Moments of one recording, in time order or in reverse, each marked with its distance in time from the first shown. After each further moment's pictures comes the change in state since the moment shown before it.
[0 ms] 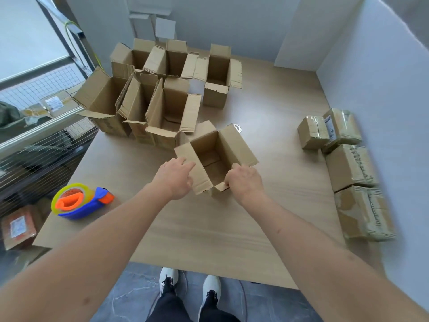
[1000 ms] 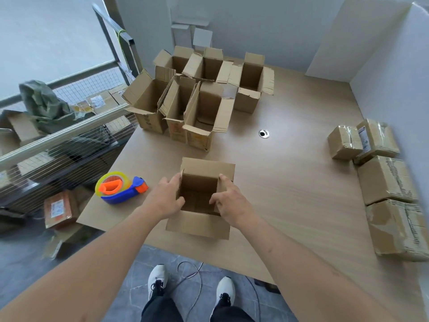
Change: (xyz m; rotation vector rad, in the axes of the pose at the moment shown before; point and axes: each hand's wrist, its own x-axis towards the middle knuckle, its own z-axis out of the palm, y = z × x) left_hand -0.092 -0.092 0.045 -0.310 0.048 -0.300; right_hand -0.025 -0.099 0.047 0.493 -0.032 -0.223
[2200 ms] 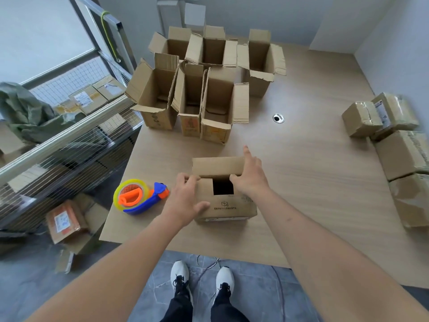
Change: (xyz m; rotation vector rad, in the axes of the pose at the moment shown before) left_hand 0.028 -0.068 -0.011 -0.169 0.057 0.267; right_hand 0.090 -0.051 0.008 0.299 0.236 0.548
